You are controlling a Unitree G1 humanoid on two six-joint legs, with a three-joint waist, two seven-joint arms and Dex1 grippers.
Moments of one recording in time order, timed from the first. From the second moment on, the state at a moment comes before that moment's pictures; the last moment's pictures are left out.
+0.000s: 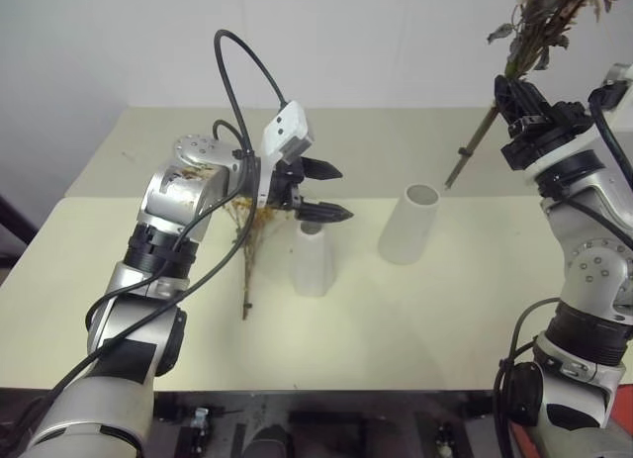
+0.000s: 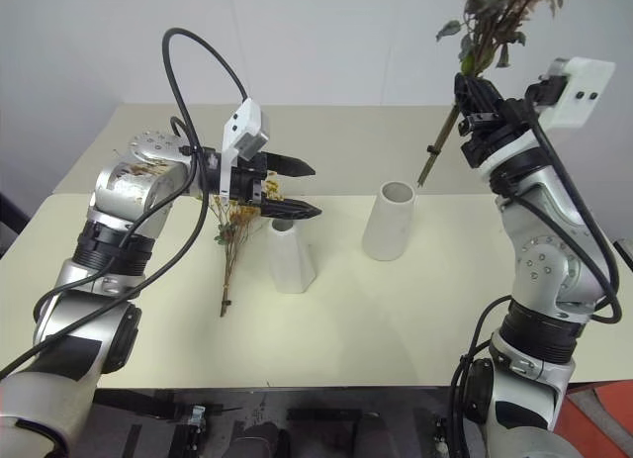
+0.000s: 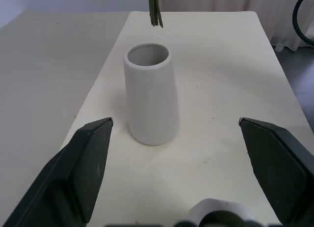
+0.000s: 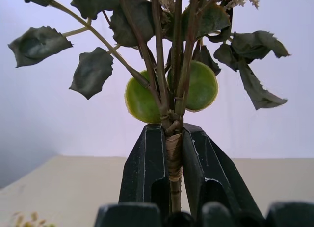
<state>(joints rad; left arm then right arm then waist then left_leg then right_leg) -1.10 0.51 -0.18 0.27 -0.29 0.62 -1.26 -0.75 -0.42 -0.42 -0.26 0.61 0.64 0.28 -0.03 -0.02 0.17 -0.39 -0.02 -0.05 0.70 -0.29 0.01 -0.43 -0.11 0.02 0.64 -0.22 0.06</state>
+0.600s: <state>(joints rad) -1.08 0.54 -0.17 0.21 -0.32 0.65 -1.22 -0.66 -0.34 -0.30 -0.16 0.57 0.48 0.32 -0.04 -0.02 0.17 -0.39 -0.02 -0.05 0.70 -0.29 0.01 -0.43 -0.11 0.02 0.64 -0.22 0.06</state>
